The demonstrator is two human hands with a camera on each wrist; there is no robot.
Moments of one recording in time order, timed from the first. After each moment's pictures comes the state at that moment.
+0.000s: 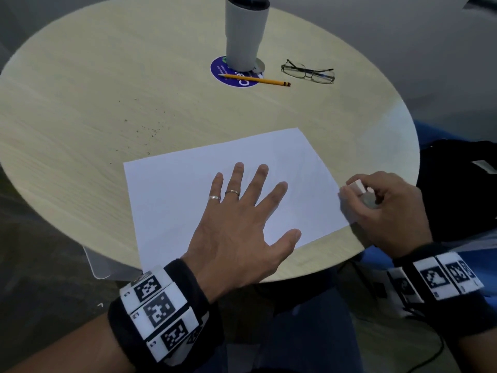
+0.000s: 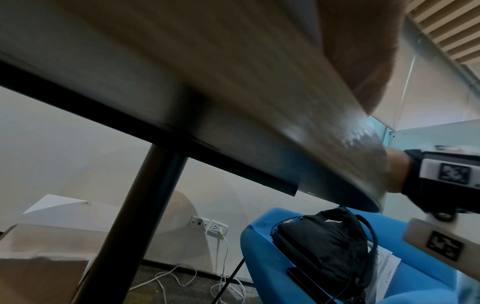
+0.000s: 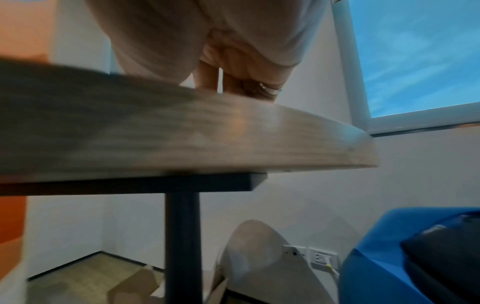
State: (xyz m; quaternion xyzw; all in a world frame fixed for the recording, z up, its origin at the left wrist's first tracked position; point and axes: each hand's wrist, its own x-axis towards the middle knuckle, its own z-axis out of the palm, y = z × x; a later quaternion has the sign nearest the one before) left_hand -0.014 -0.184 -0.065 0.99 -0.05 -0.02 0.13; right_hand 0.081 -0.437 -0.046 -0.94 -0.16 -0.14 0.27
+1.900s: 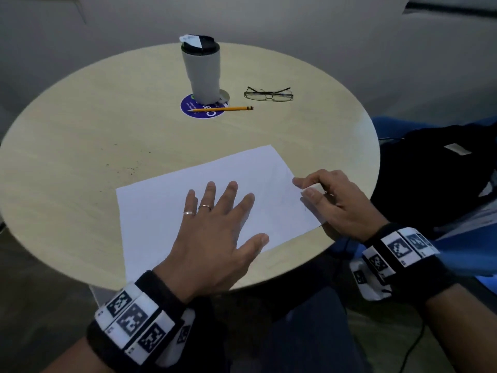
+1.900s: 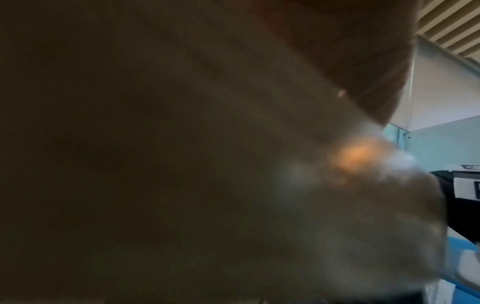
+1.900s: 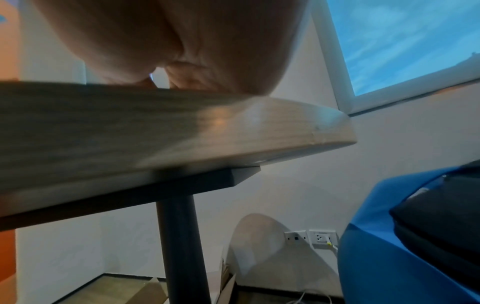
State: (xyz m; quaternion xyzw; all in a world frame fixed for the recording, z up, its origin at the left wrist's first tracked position) left_hand -0.008 -0.188 -0.041 0.99 -0.07 -0.07 0.11; right_hand 0.100 -0.452 -0.049 -0.87 -0.24 0.03 0.43
